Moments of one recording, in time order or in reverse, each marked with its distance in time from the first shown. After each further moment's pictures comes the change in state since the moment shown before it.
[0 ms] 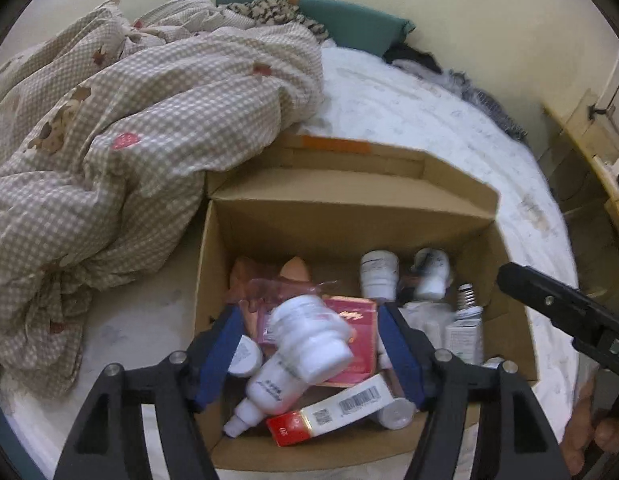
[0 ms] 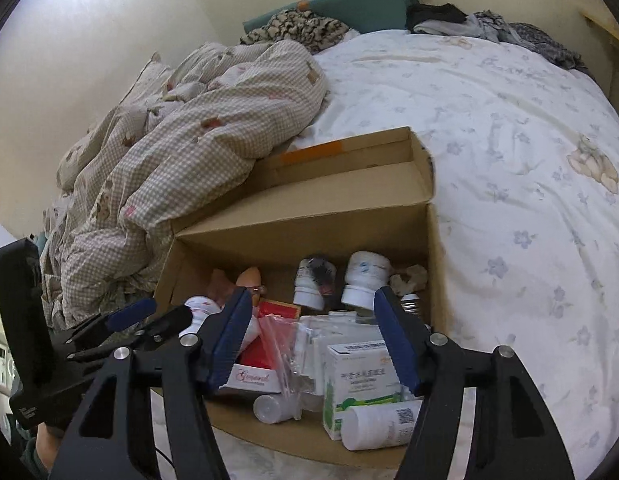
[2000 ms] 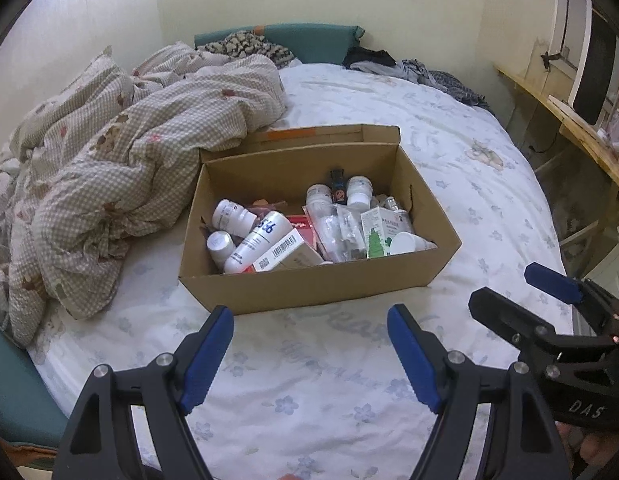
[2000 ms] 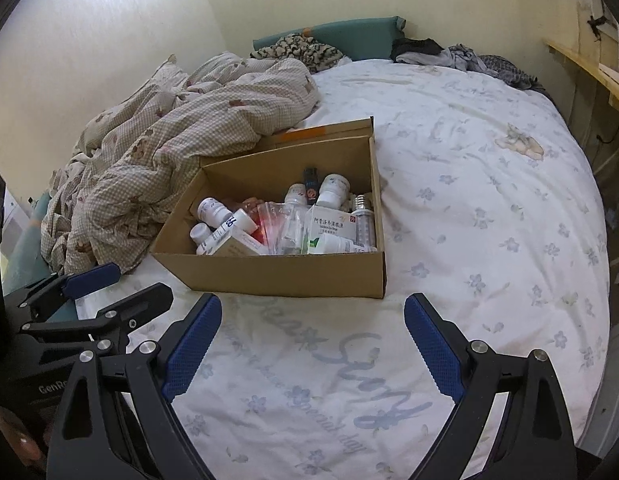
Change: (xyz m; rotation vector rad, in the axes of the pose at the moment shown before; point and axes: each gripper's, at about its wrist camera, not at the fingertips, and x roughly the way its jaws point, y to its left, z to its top) left arm -0.105 -0.079 -0.113 0.154 -0.050 0.094; right arm -0.118 0.000 -0.141 -0.098 -0.109 -0.090
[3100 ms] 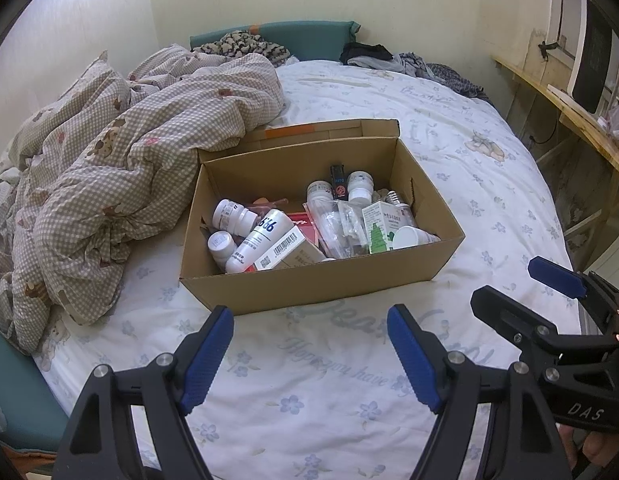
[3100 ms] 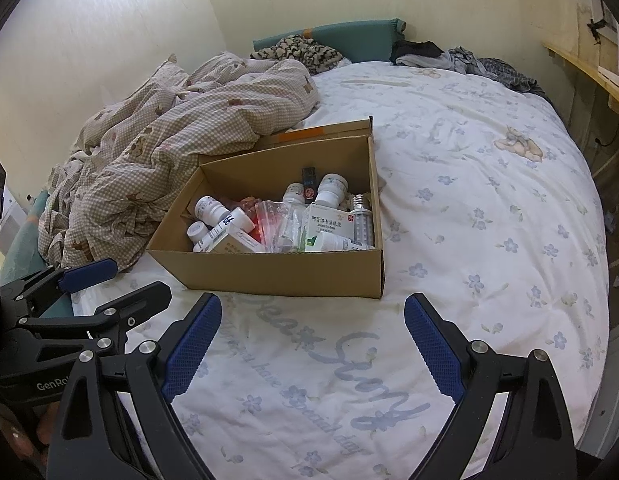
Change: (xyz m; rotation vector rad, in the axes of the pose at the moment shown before) left arm 0.002 -0.003 -0.001 0.039 0.003 0.020; right arm 0.001 0.002 -0.003 -0.003 -0.015 -0.014
